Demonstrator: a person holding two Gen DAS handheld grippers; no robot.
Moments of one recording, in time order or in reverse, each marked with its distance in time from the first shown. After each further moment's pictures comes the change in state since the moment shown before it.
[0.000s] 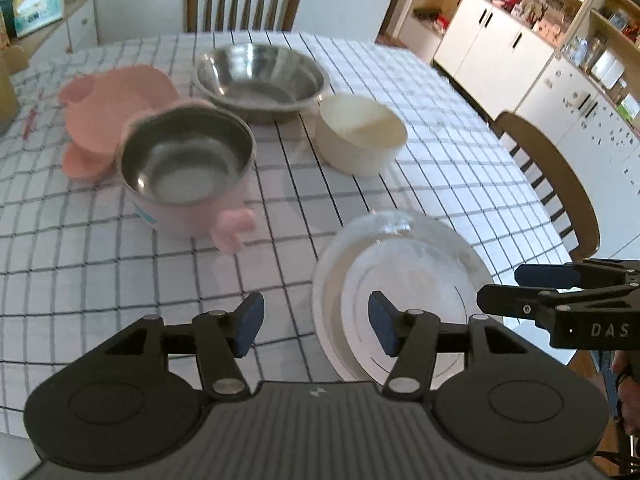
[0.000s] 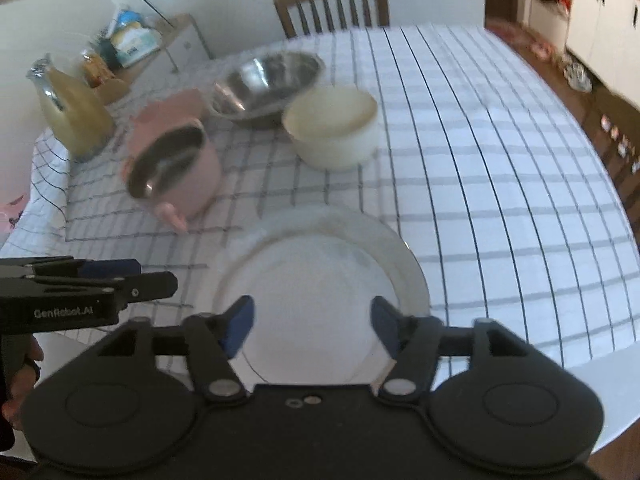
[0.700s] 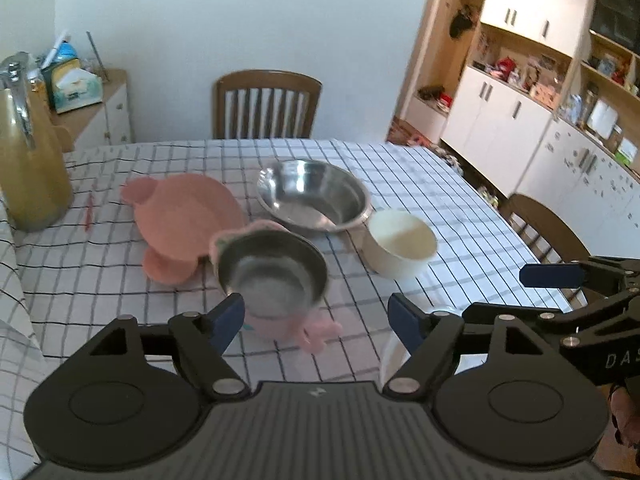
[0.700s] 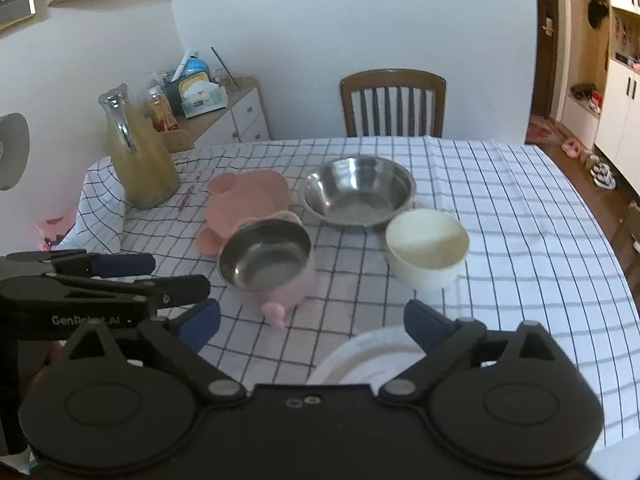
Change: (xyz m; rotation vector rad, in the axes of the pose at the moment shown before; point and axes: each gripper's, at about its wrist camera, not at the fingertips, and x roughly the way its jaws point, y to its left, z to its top) left arm -0.073 0.053 0.026 0.019 -0.271 0.051; right arm -0.026 0.101 0.038 -0.153 -0.228 0.044
